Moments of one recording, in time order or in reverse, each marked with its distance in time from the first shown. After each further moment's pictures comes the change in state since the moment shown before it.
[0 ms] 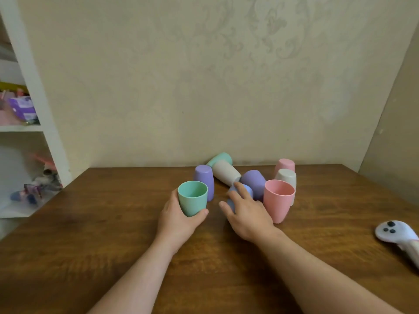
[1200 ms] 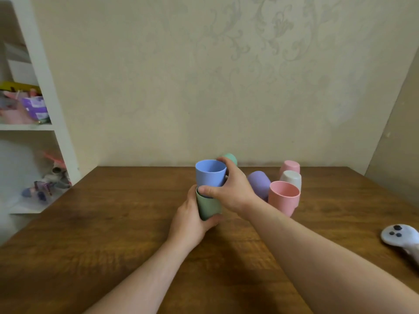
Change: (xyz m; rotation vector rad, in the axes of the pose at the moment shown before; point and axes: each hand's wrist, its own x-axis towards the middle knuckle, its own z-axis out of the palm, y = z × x) left_hand -0.012 0.022 0.003 0.203 -0.145 0.101; right_hand 0.020 -0.062 -0.034 0.717 0.120 -0.078
